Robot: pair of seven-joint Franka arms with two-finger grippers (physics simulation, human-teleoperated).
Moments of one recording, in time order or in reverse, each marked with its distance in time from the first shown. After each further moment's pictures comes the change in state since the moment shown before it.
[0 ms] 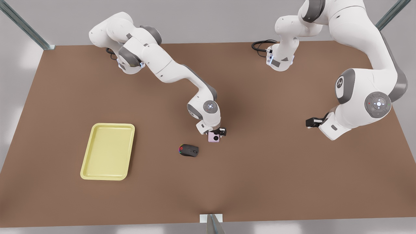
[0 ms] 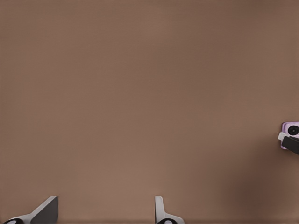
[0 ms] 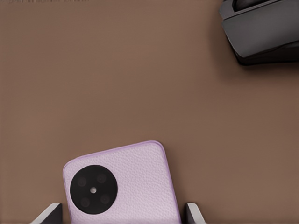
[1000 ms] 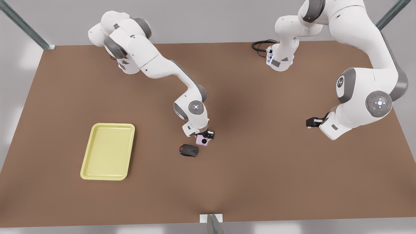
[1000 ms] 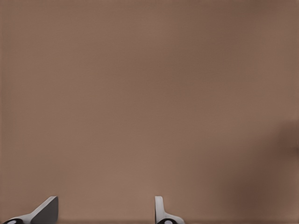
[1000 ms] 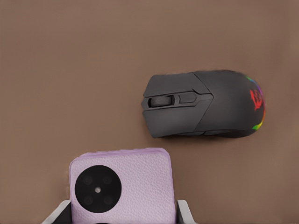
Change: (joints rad) left arm -0.001 0.000 0.000 0.007 -0.005 -0.001 0.002; right arm -0.132 -0.228 -0.003 -0.231 0.009 -0.002 -0.086
